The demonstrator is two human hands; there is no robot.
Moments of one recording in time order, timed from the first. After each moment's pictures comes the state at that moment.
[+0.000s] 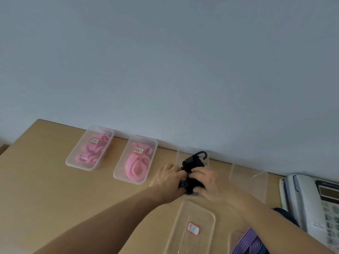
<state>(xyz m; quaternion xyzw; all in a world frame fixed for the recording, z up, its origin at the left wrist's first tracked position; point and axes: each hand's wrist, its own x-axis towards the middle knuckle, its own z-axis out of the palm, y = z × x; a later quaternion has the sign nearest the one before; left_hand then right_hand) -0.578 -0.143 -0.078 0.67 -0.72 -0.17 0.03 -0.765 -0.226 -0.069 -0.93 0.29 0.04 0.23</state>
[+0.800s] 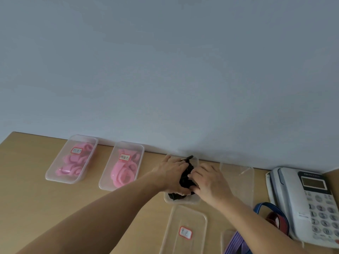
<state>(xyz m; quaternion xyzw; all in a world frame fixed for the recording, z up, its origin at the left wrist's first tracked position) -0.595 -0.203 -0.070 0.57 -0.81 -0.14 -0.06 -0.780 -0.221 -0.070 -0.94 0.34 -0.08 0.06</state>
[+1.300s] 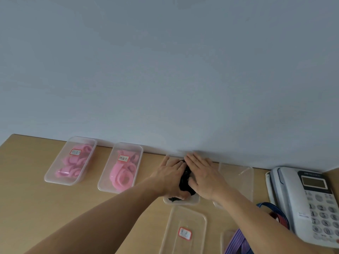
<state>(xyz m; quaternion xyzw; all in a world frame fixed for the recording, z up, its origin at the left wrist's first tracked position) -0.599 -0.194 -0.076 0.59 -0.79 -0.15 -0.06 -0.770 -0.239 -0.074 -0.91 0.39 0.05 0.15</state>
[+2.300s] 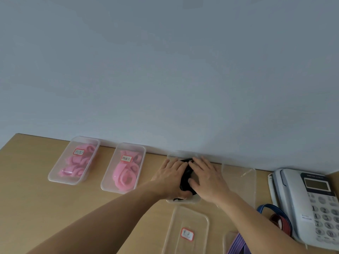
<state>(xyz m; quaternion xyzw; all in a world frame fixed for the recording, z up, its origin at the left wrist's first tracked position) -0.595 -0.187 -0.083 0.62 -0.76 -0.18 -0.03 -0.768 -0.233 -0.086 -0.87 0.46 0.04 0.18</state>
